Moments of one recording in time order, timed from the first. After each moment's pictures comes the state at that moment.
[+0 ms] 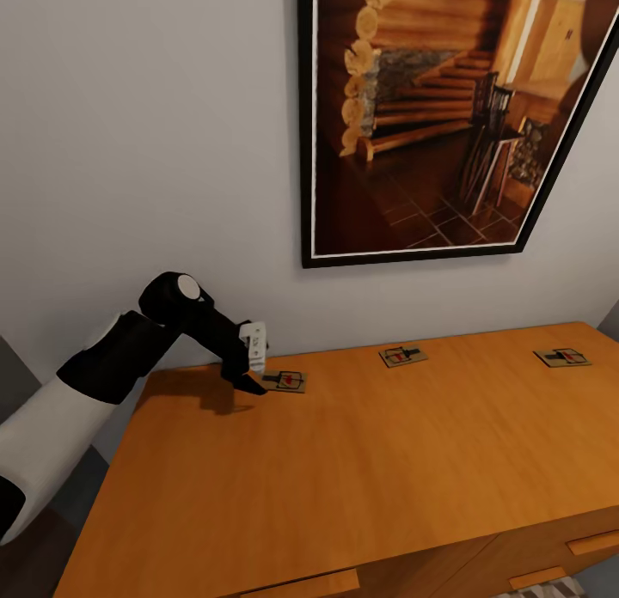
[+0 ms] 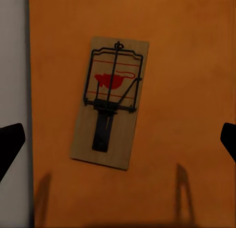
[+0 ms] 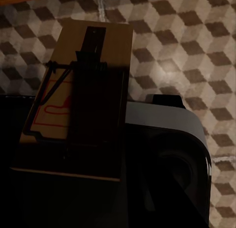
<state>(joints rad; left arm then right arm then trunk) -1.12 0.26 -0.60 -1.37 -0.53 0.68 -1.56 -0.09 0.02 0.09 -0.11 -0.08 -0.29 0.09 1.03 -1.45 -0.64</state>
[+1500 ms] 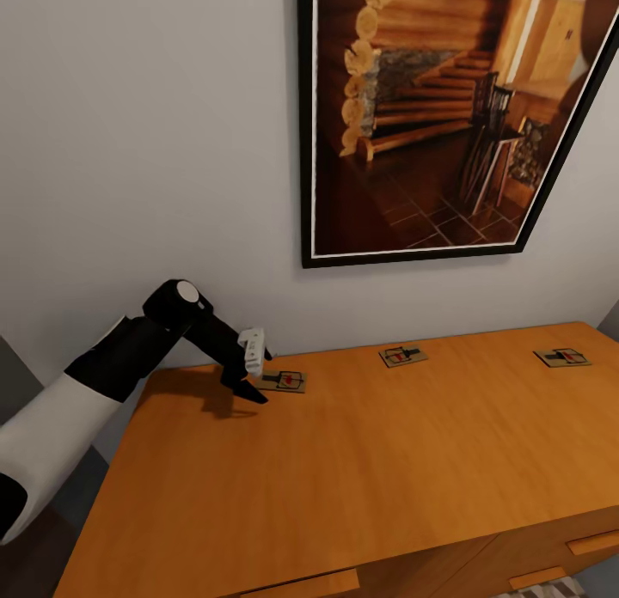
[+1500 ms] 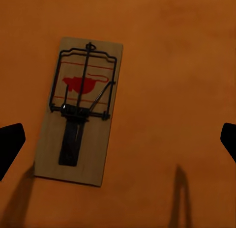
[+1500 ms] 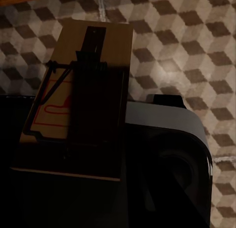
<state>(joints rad) -1.12 0.26 -0.59 -1.23 -0.39 0.61 -1.56 -0.09 0.02 0.09 -0.11 -0.08 -0.29 0.09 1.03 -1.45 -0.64</state>
